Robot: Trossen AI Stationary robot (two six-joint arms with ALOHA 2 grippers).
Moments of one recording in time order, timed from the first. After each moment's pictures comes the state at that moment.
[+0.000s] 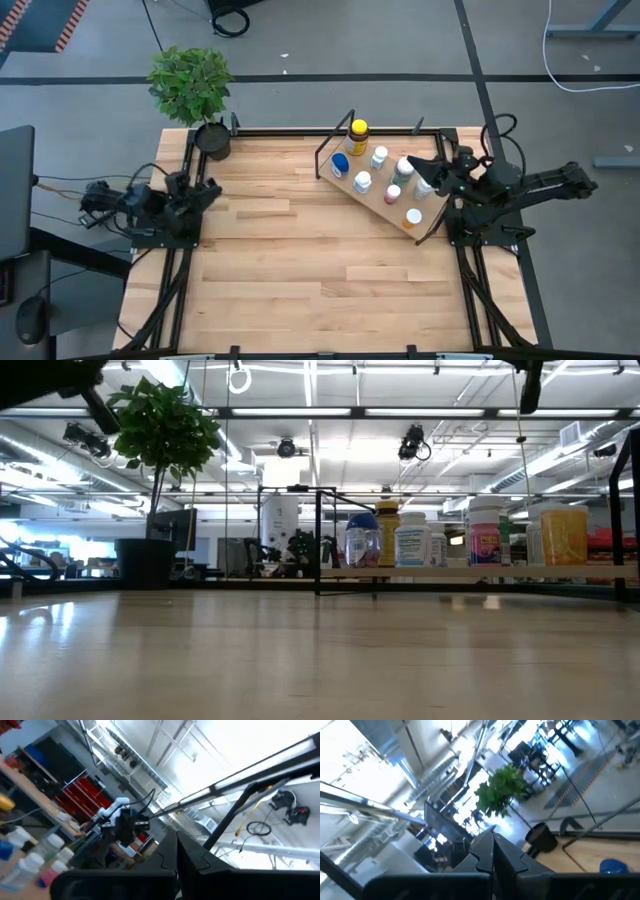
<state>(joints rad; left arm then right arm) -0.31 0.01 0.08 0.53 -0.43 -0.61 0.19 0.50 0.49 0.27 0.61 0.68</state>
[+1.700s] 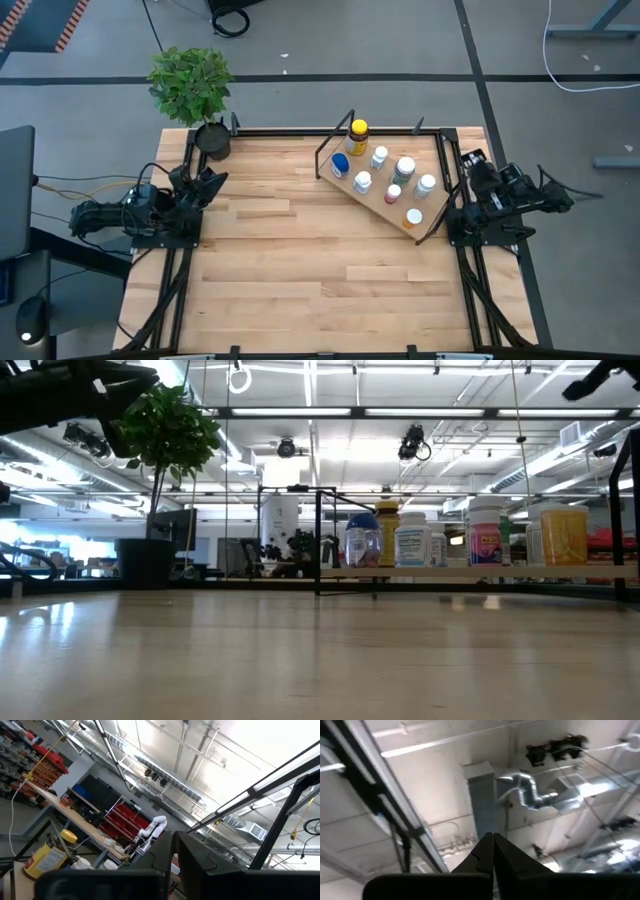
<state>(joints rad) 0.00 0.03 0.01 0.56 -0.35 -0.56 0.19 0.02 0.01 1.13 0.29 0.02</state>
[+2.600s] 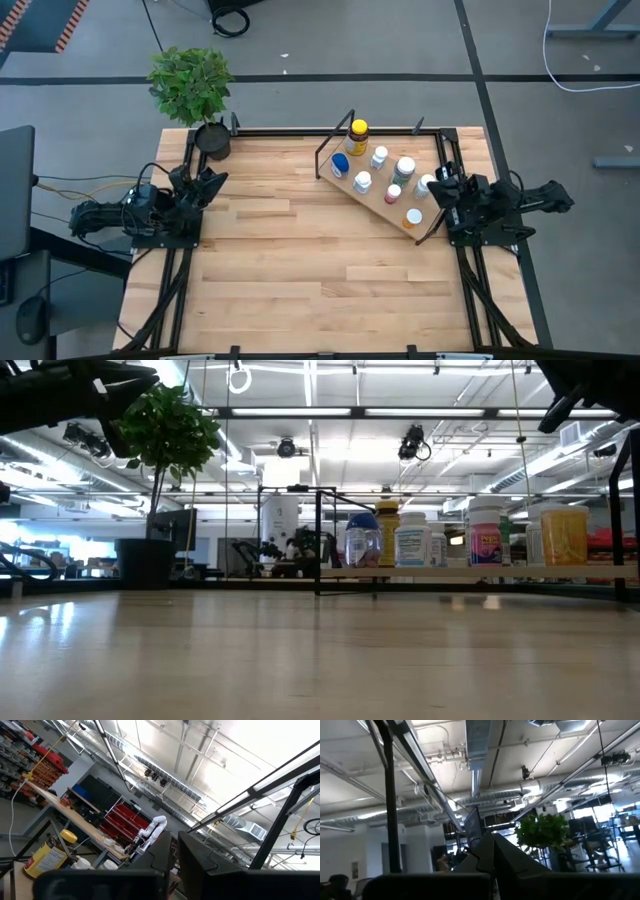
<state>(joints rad) 0.00 0.03 0.01 0.56 -0.35 -0.56 0.19 0.02 0.01 0.63 0.26 -0.01</state>
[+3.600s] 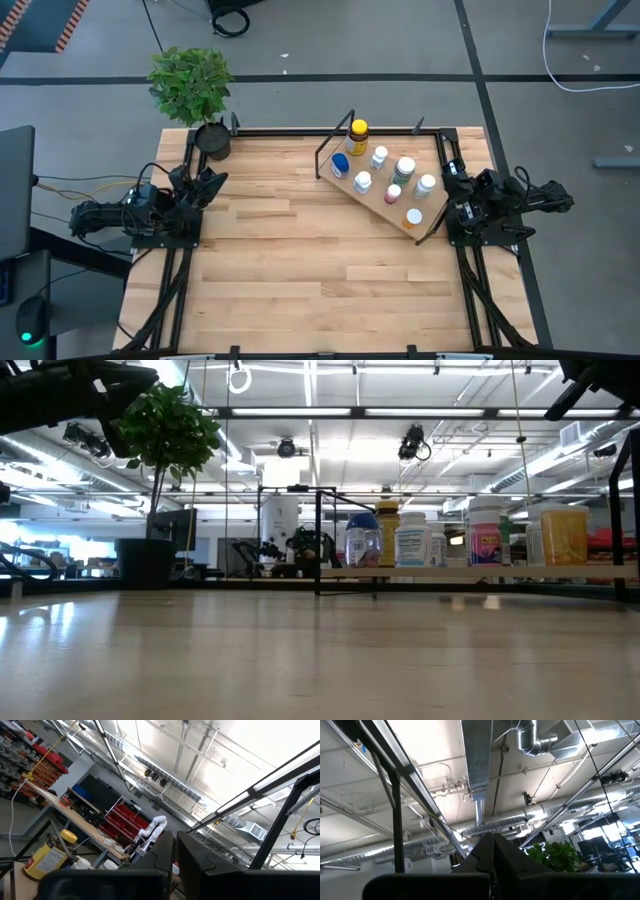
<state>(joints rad) 0.00 0.03 0.01 0.56 -0.35 -0.56 0.19 0.02 0.01 0.81 0.26 0.04</state>
